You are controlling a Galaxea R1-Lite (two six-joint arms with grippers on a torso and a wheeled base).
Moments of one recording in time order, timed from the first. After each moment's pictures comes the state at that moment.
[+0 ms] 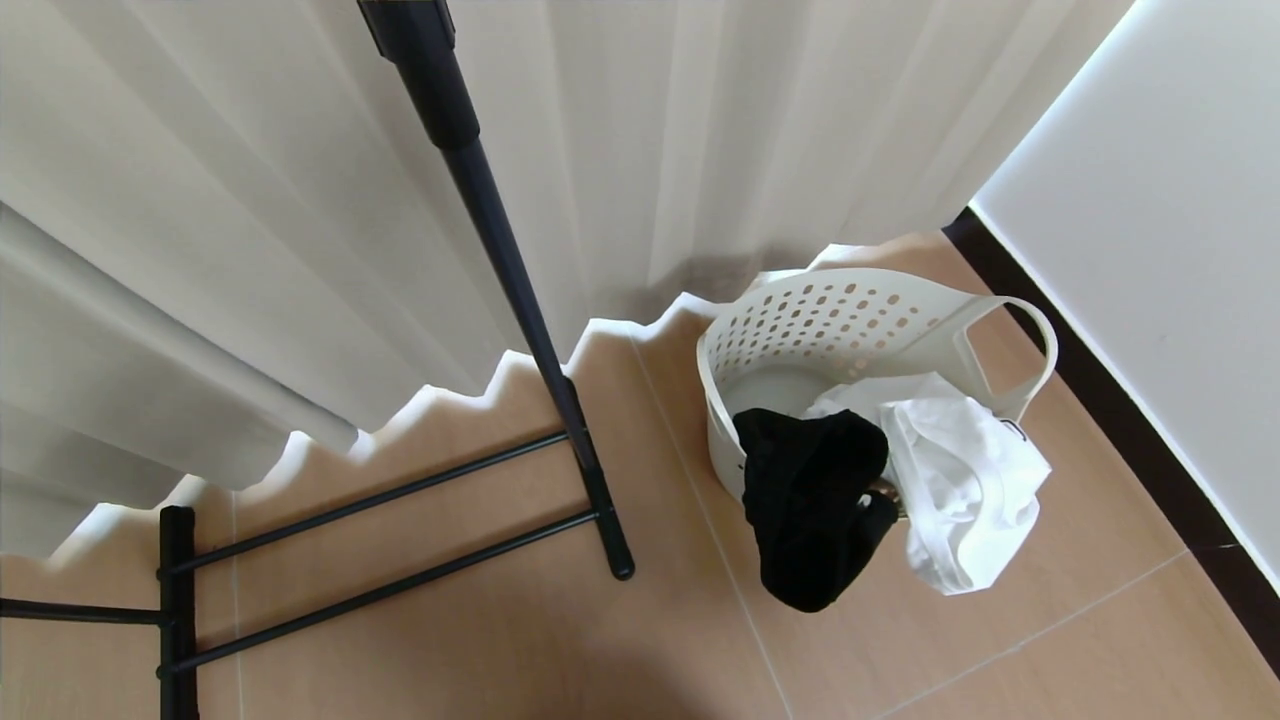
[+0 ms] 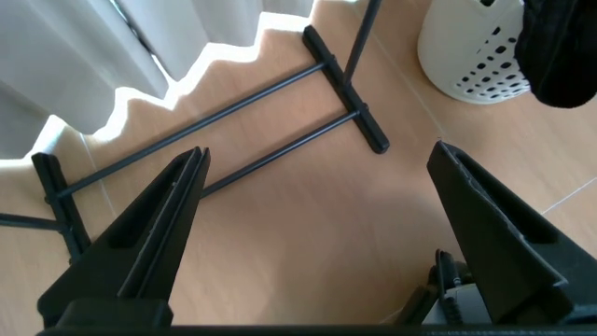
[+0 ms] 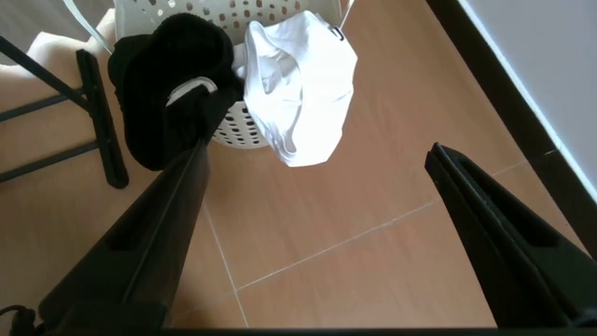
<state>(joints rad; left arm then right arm) 0.00 0.00 -0.04 0.10 -0.15 0.09 0.00 0.00 -0.03 0.07 -0.07 0.06</state>
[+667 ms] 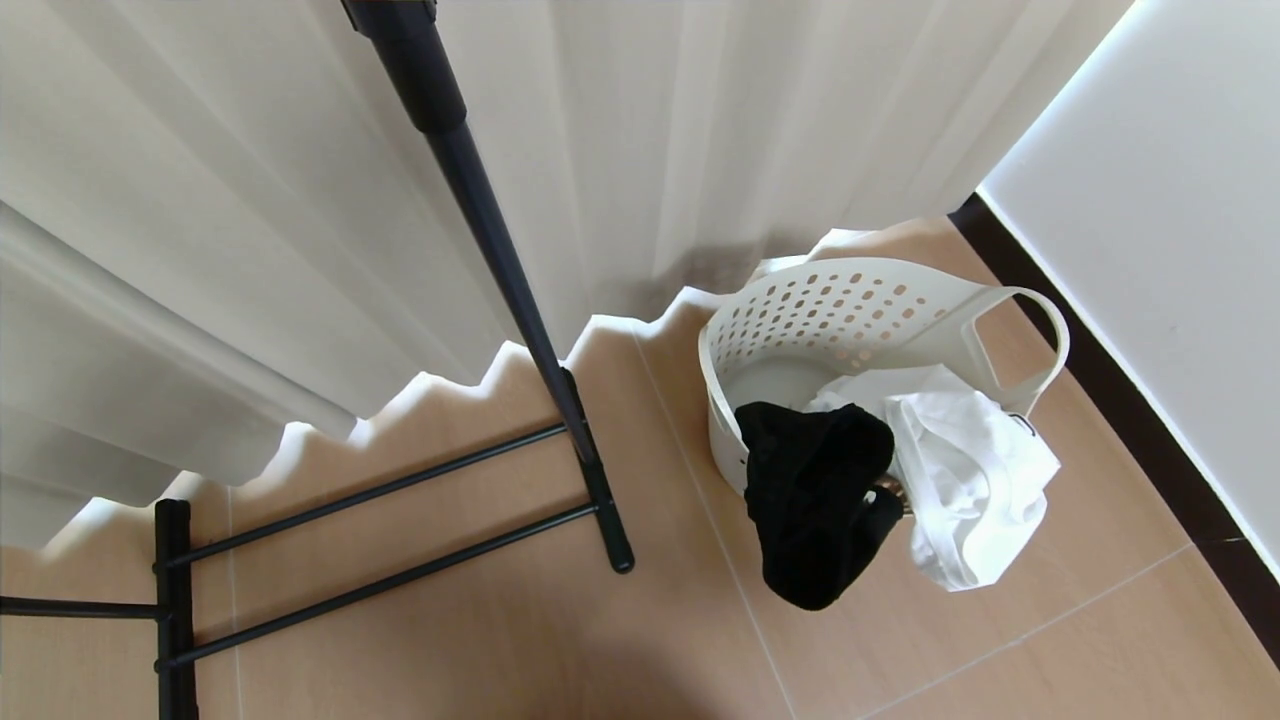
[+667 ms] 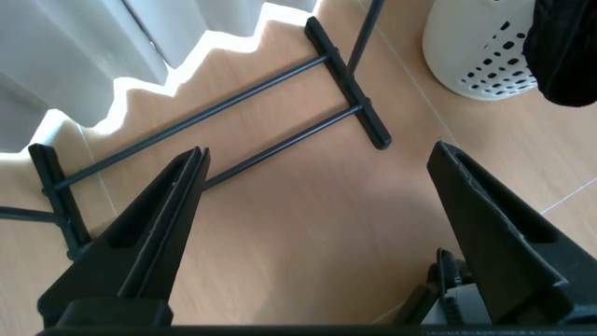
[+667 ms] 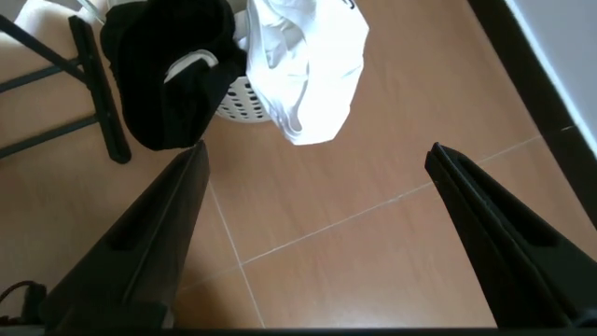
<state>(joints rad) 0.00 0.00 -0.04 0.10 -0.14 0.08 0.00 0.12 -0.05 0.06 -0.05 0.07</state>
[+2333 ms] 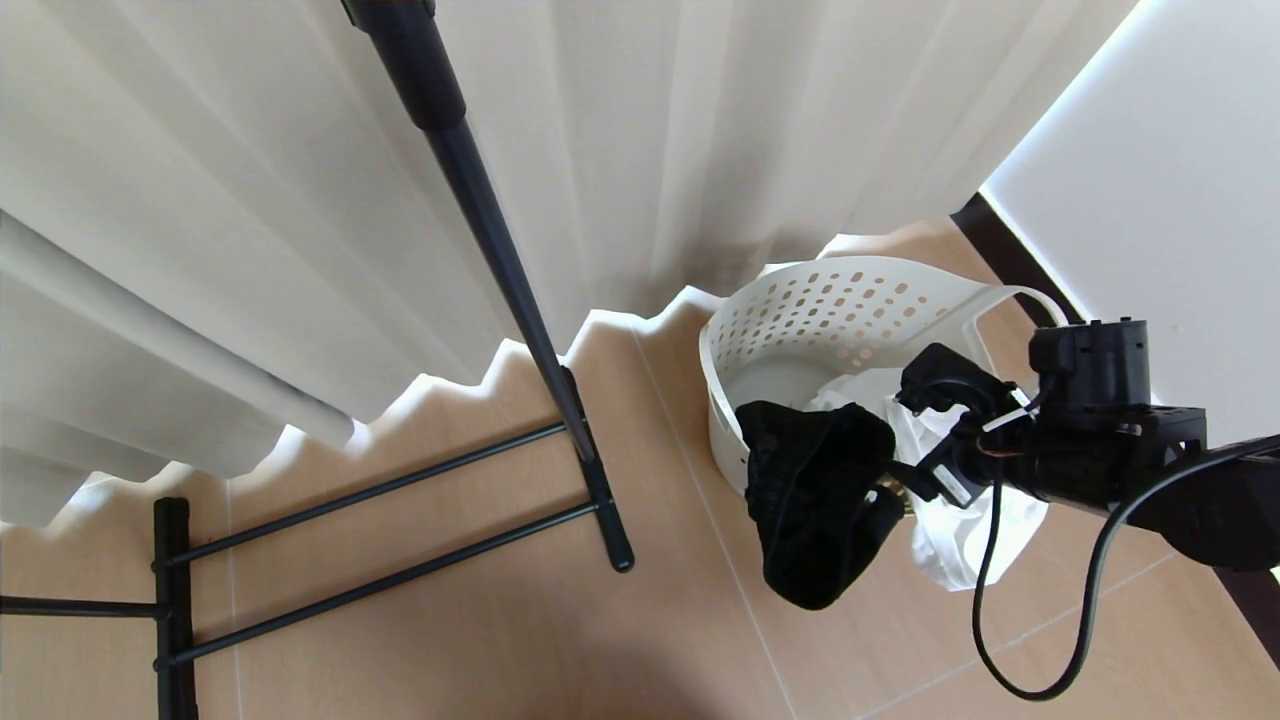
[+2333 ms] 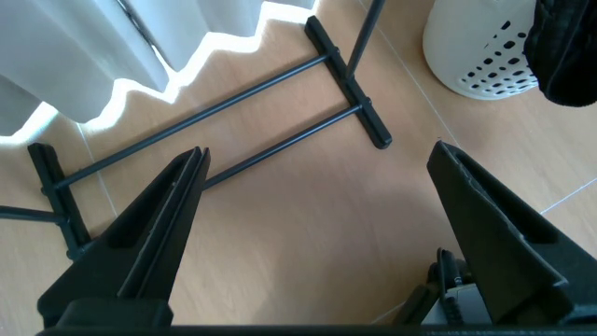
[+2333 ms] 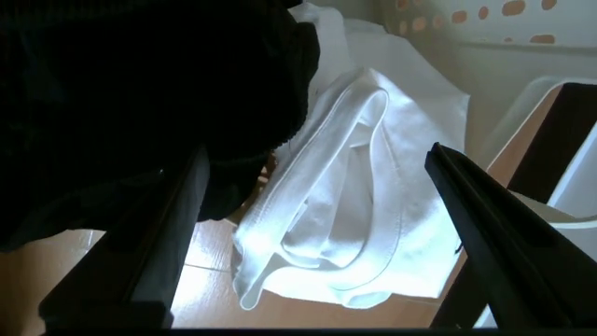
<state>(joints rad) 0.00 0.00 -0.04 0.10 -0.14 0.08 0.22 1.79 -0.82 -0.45 -0.13 -0.58</state>
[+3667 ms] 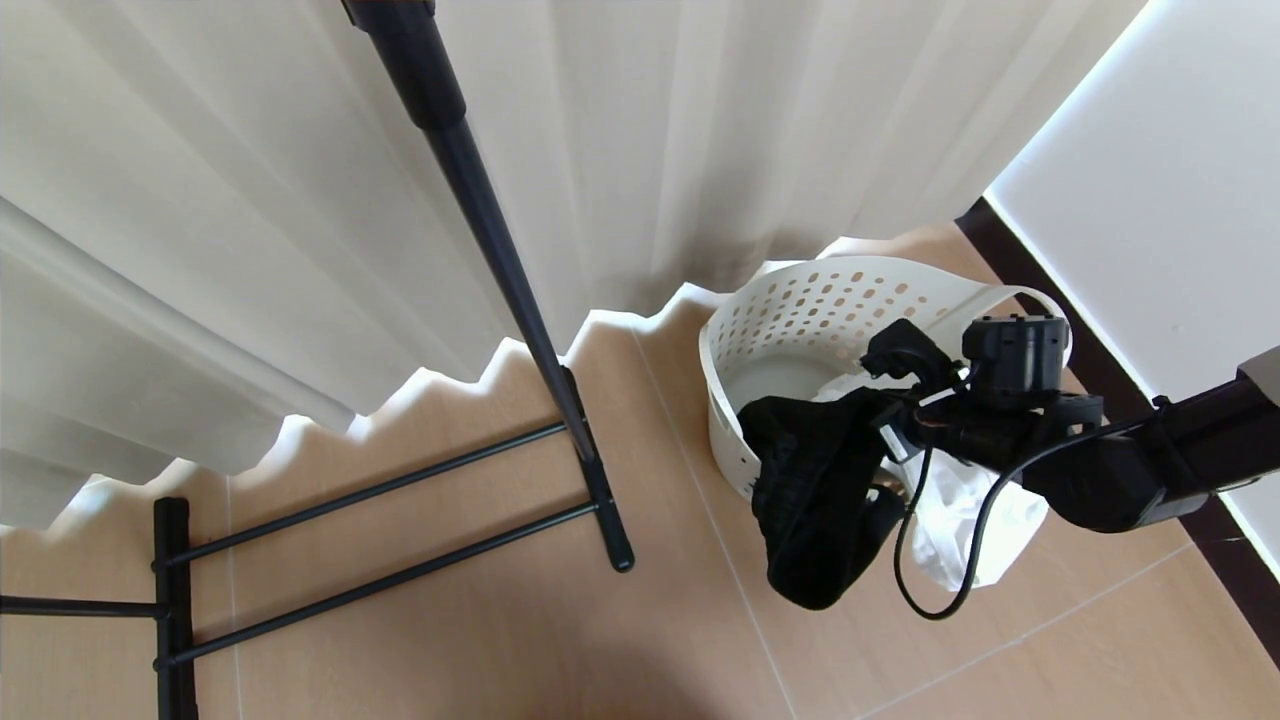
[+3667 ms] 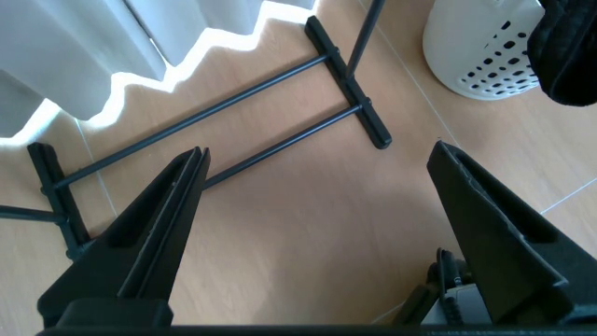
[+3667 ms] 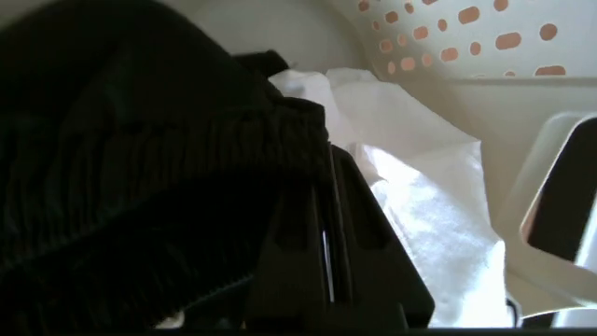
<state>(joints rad) 0.00 0.00 -0.04 0.10 -0.14 0.08 0.21 2.01 -0.96 -0.65 -0.12 -0.44</state>
